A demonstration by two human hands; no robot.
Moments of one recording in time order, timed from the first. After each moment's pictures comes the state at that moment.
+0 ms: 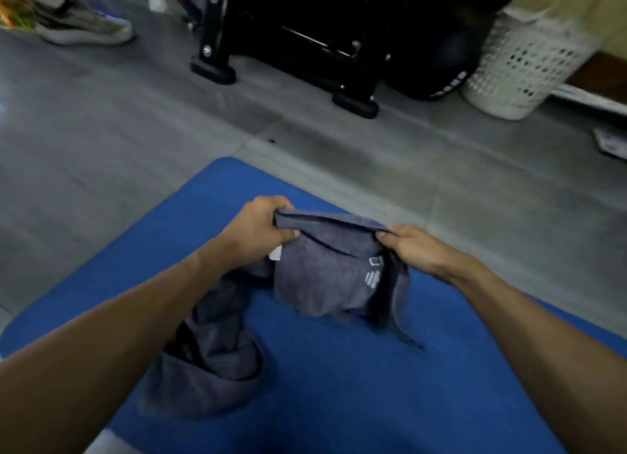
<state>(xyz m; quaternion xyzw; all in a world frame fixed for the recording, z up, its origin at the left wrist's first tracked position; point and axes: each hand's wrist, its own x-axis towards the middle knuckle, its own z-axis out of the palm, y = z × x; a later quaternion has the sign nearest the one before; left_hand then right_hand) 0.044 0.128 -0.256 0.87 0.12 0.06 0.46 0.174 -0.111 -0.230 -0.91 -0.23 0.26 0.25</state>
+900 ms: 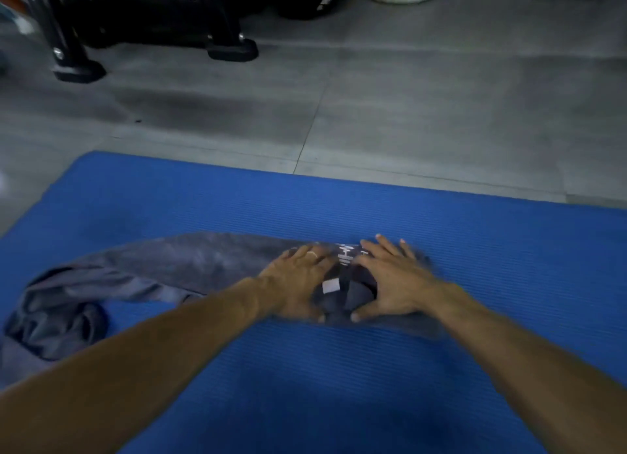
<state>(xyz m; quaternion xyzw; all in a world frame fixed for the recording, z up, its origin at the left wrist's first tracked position) 0.124 -0.263 -0.341 0.97 -0.16 -0.21 0.02 0.190 -0.465 -0.361 -0.90 -0.34 0.28 0.05</state>
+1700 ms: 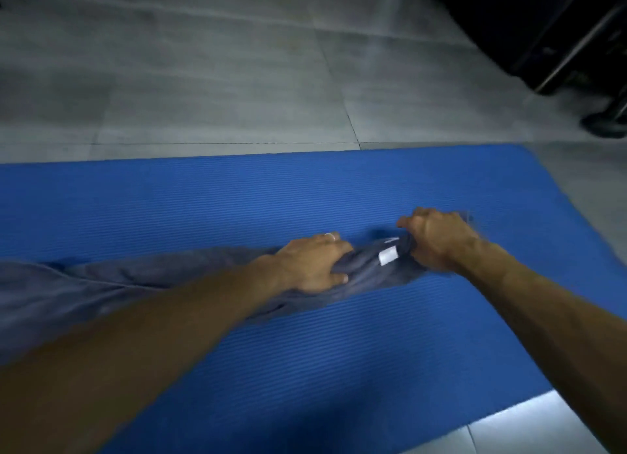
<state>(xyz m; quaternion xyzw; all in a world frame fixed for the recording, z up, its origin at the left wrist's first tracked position) 0.150 -0.512 -0.347 0.88 -0.38 -0.20 0.17 0.137 -0.730 -0.279 -0.96 -0.04 0.23 -0.15</state>
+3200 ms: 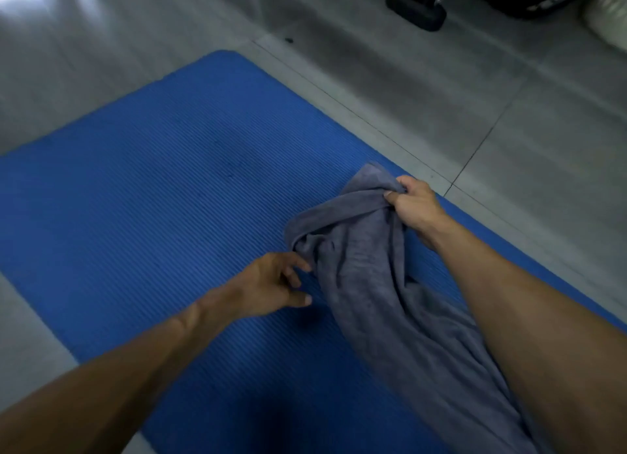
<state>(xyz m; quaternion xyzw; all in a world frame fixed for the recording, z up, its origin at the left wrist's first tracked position) 0.022 -0.051 -0.390 0.78 0.29 -0.18 0.53 0.272 -0.164 -0.369 -0.87 -0.18 0.27 0.36</state>
